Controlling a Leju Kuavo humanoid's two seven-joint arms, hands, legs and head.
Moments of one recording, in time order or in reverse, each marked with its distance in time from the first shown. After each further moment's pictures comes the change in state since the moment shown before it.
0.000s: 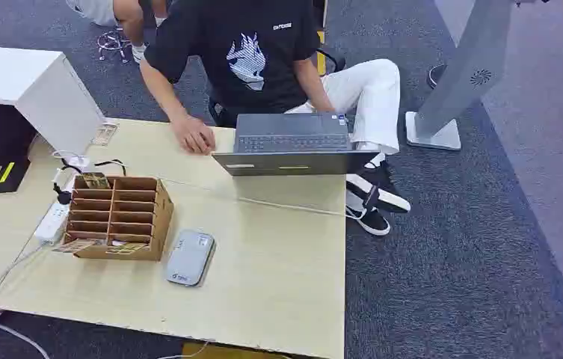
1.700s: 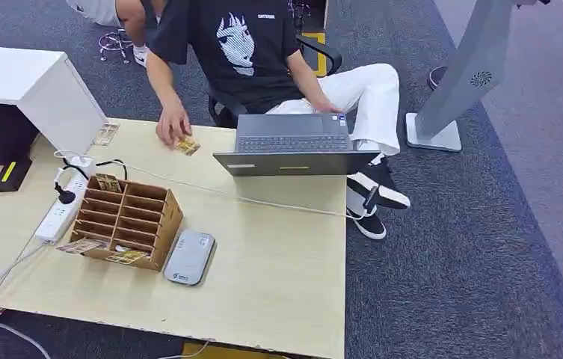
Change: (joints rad) left arm 0.185 -0.050 -0.264 -1.150 0.588 0.010 -0.300; right arm 0.068 0.010 -0.270 0.003 -0.252 -0.162 -0.002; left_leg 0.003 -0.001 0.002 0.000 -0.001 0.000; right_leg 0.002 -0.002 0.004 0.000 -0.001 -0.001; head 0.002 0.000
